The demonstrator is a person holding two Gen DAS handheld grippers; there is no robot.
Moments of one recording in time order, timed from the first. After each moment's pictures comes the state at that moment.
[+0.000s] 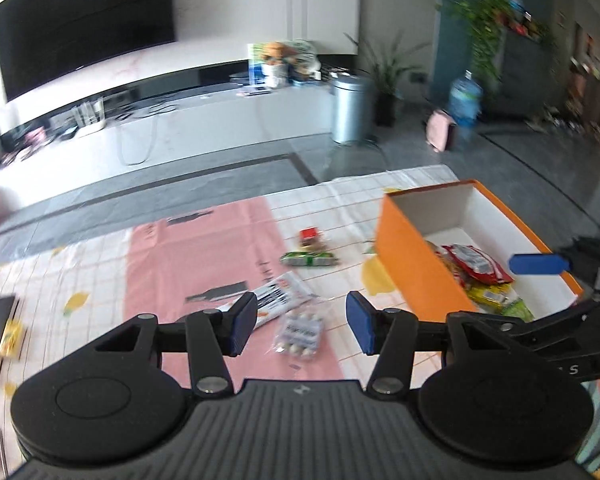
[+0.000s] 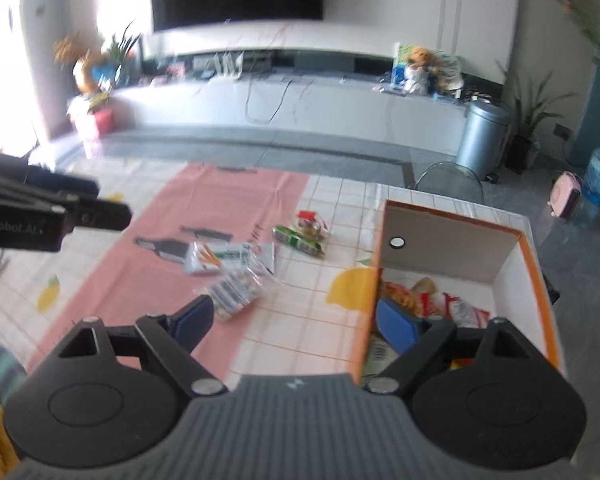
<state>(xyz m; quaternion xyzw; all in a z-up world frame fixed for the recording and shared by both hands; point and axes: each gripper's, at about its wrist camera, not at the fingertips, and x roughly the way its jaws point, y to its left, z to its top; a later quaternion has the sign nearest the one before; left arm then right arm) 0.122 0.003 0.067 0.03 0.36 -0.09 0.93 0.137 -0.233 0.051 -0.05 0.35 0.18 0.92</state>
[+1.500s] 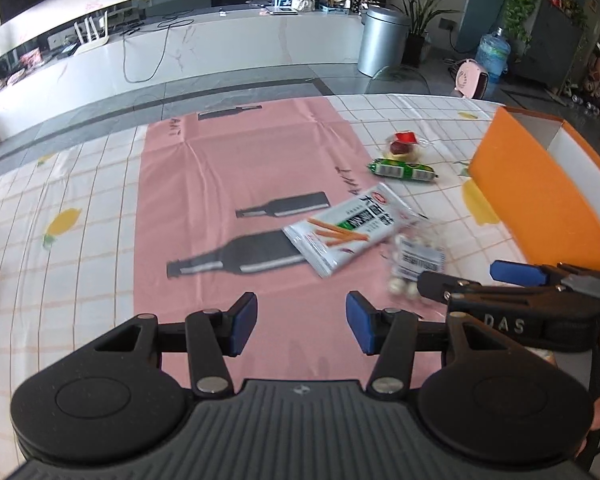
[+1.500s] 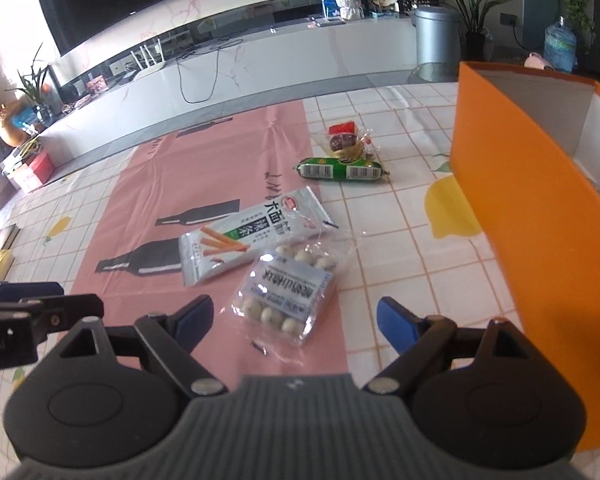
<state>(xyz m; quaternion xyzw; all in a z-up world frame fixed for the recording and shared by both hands) 0.200 0.106 -0.051 0.02 0.45 -0.10 0.89 0.222 -0.109 -0.096 0.08 0.43 0.07 0.90</state>
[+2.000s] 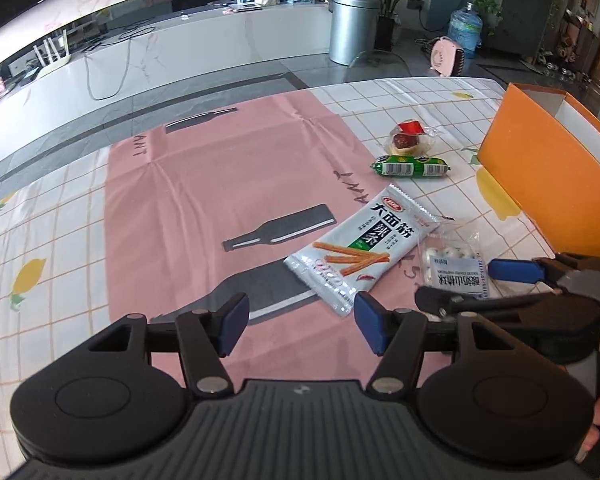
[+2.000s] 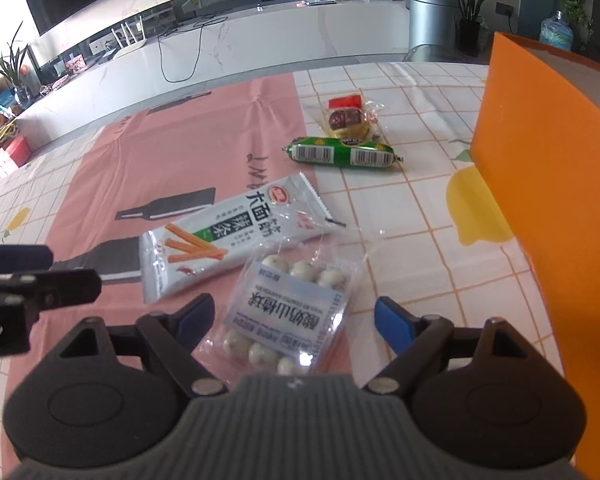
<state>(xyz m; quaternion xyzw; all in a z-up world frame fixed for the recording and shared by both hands) 0.252 0.102 -0.082 0.06 0.45 -0.15 0.88 0.263 -0.096 -0.132 0.05 0.45 0.05 0.89</state>
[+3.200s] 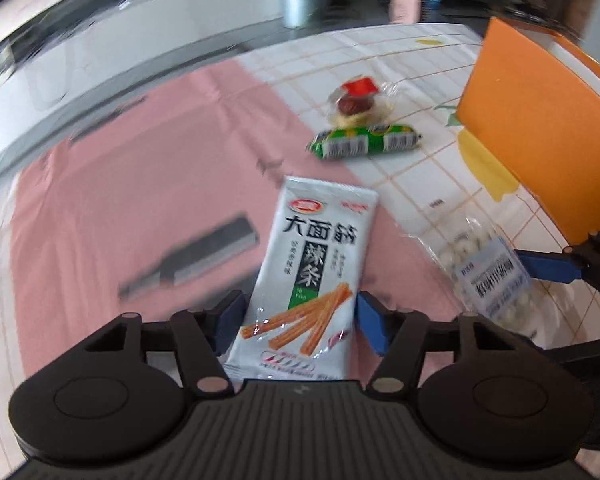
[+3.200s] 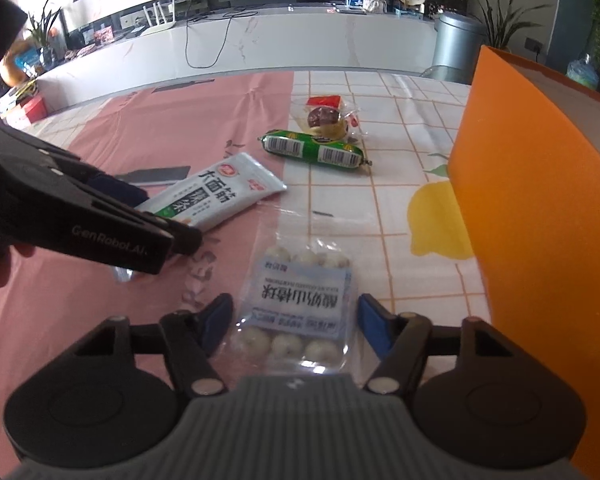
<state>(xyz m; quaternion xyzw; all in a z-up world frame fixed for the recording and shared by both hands) 0.291 0.036 -0.124 0.10 0.50 -0.17 0.84 0.250 -0.128 -0.136 -0.02 0.44 0.09 0.89</state>
